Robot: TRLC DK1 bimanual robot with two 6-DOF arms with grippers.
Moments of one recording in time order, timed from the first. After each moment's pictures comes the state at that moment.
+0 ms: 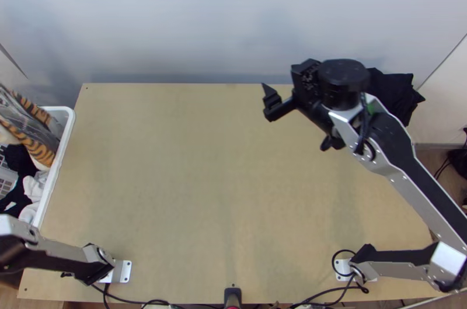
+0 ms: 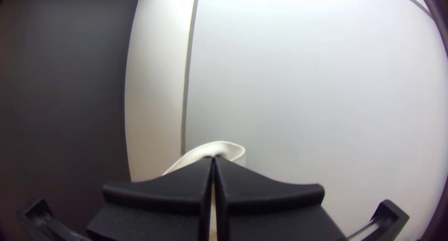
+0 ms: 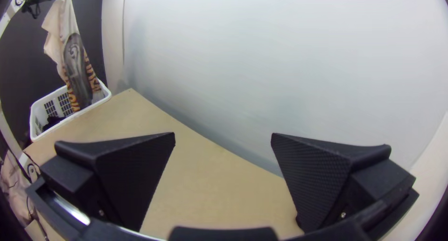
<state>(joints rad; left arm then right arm) 0.67 1.54 2.31 -0.67 0.13 -0.08 0.69 1.43 1.69 -0.57 0.23 -0.10</state>
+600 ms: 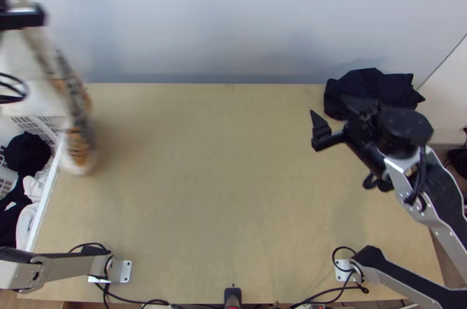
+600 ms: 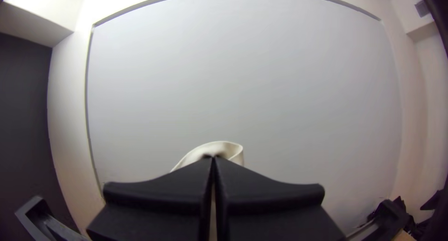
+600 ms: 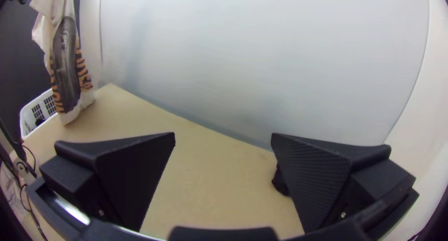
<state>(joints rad) -0.21 1.41 2.31 -0.62 -0.30 0.14 0.55 1.02 1.27 -0.55 0.22 -0.07</state>
